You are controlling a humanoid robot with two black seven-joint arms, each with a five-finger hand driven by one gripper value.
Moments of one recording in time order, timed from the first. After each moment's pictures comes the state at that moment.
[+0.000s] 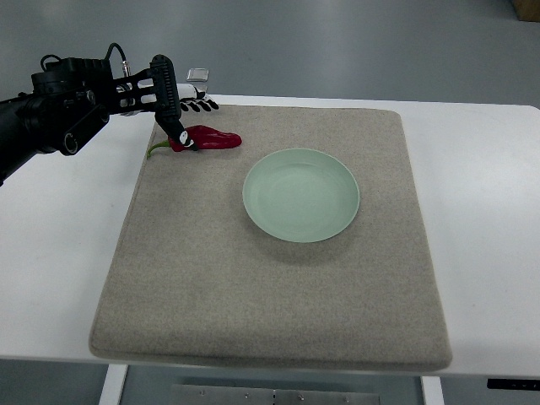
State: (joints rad) left arm -1.28 0.22 0.21 -0.29 0.95 -0.34 -0.36; right arm 0.03 0.00 0.07 0.13 -0.17 0.18 0.06
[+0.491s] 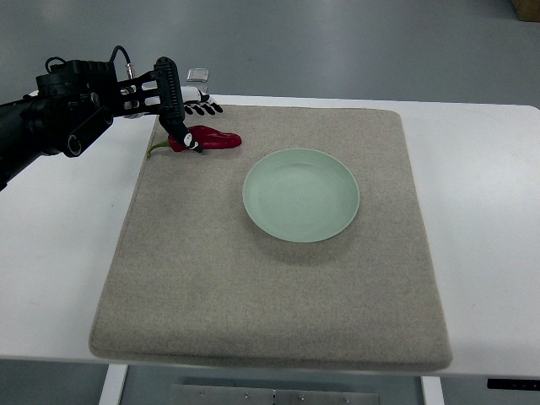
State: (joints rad) left arm -1.27 0.21 0.21 -0.30 0.95 -0.35 -0.36; right arm 0.03 0.00 0.07 0.13 -0.17 0.18 0.06
